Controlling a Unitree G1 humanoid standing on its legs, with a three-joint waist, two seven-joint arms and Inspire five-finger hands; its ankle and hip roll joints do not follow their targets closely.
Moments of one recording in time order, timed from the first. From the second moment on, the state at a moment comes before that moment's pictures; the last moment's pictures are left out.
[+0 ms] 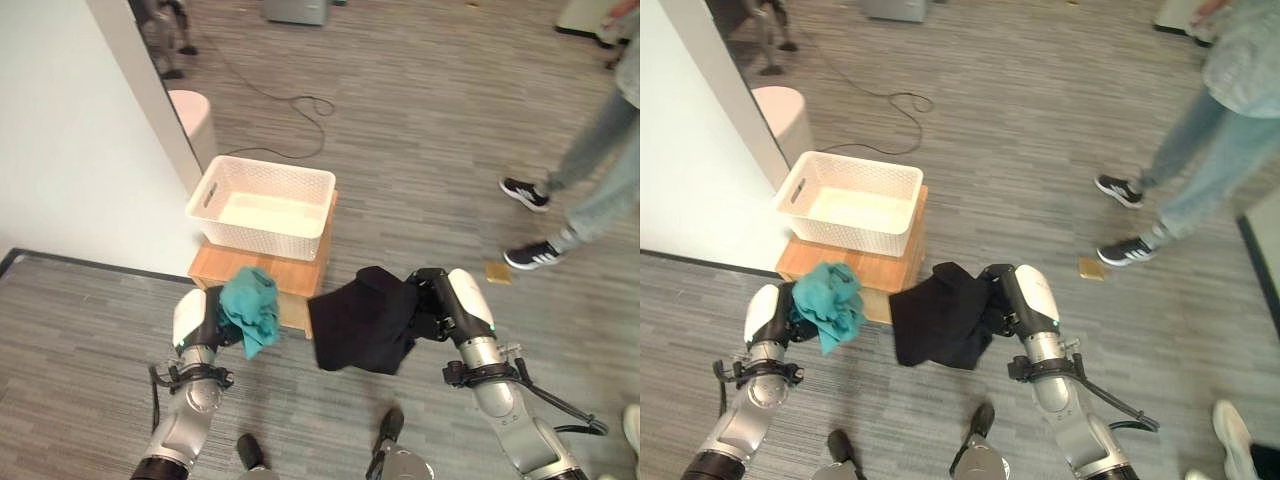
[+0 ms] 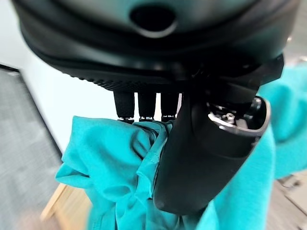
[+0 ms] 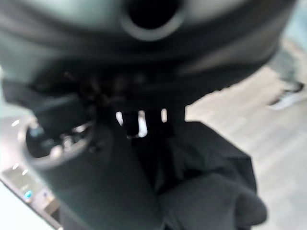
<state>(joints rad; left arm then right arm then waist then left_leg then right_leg) 0.04 0.32 -0.15 0.23 0.40 0.11 0.37 -0.03 -0.57 0.17 -0.07 -0.39 -0.04 -0.23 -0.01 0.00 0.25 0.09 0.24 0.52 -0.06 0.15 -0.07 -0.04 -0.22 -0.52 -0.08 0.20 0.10</state>
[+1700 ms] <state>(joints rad) 0.14 0.32 -0.14 0.35 0.23 0.05 0.36 -1.00 -0.66 0.42 0.70 -0.45 0.15 -0.32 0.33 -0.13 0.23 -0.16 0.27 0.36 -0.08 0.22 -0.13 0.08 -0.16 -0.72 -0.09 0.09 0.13</state>
